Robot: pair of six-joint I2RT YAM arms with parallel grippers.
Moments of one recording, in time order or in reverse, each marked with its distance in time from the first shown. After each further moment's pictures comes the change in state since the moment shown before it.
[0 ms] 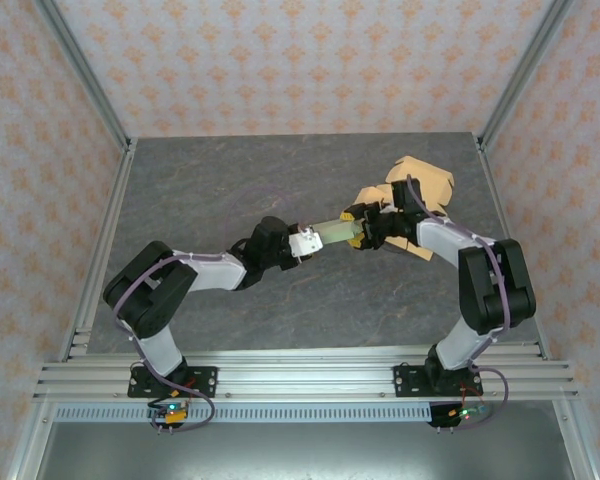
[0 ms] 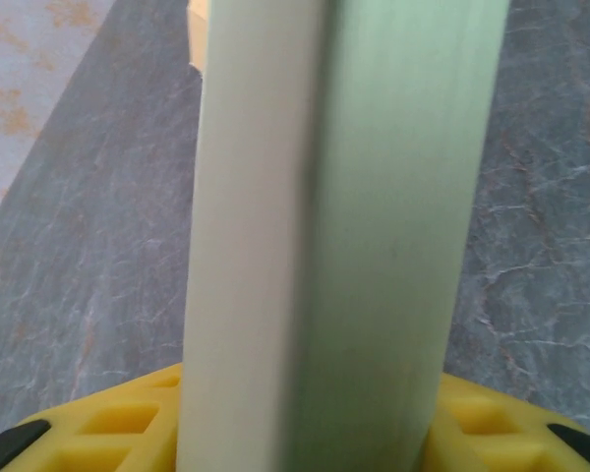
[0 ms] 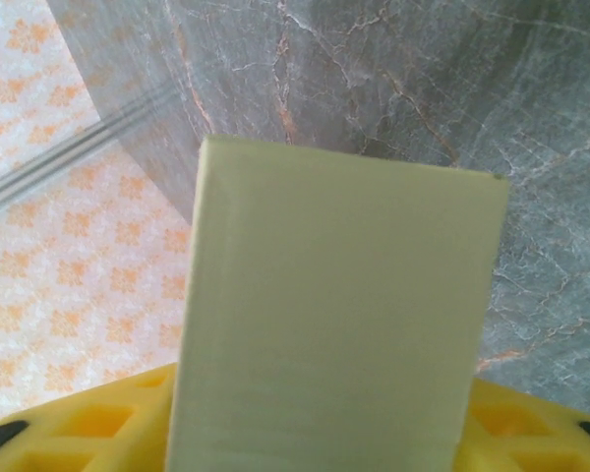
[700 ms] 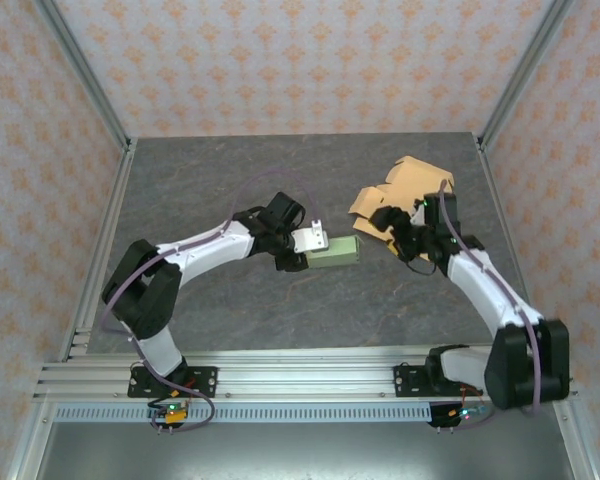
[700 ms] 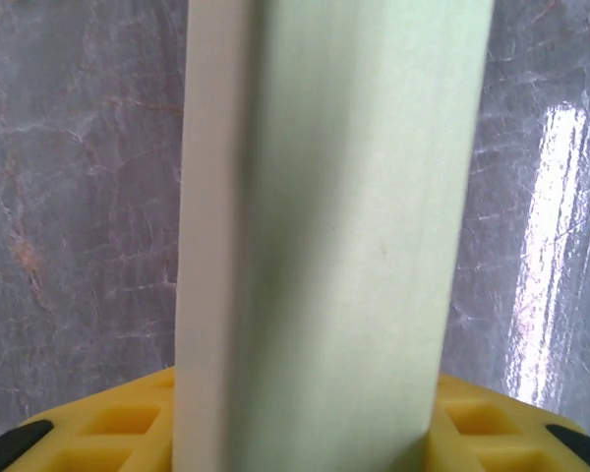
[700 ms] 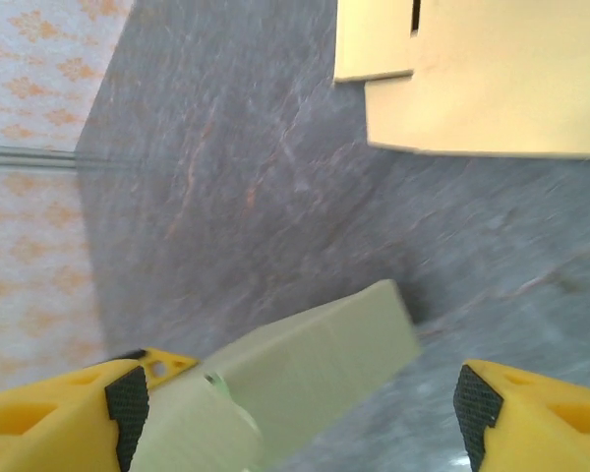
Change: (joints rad) left arm 0.000 0.022 0.448 -0.970 0.154 0.006; right arm -0.069 -0.566 -0.280 -0.134 0.362 -0.546
